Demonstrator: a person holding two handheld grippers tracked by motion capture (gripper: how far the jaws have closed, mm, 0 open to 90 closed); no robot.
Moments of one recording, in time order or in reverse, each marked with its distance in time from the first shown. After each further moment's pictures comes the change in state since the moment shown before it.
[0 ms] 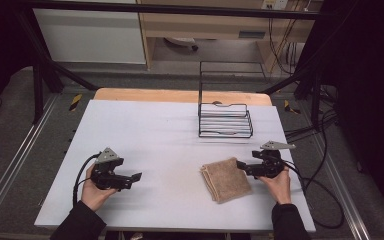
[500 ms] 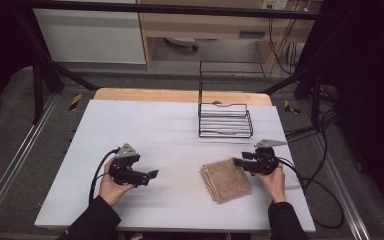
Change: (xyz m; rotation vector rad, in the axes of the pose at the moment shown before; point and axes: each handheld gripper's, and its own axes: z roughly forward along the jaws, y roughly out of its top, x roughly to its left) left arm -0.029 0.026 0.032 0.012 -0.041 0.018; right arm -0.002 0.003 0.019 0.048 0.042 -0.009
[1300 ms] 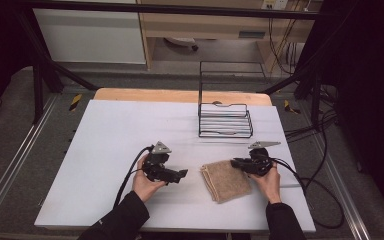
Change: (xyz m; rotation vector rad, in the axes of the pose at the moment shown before) left arm -0.049 0.032 0.060 0.043 -0.062 -0.004; right arm 0.005 -0.003 0.014 0.072 0.046 0.033
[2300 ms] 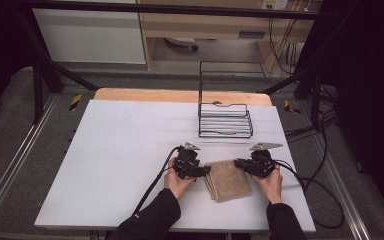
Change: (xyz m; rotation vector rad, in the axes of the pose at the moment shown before) left arm -0.038 0.023 0.075 0.065 -0.026 -0.126; right arm 0.006 -0.003 -0.010 -0.011 -0.071 -0.031
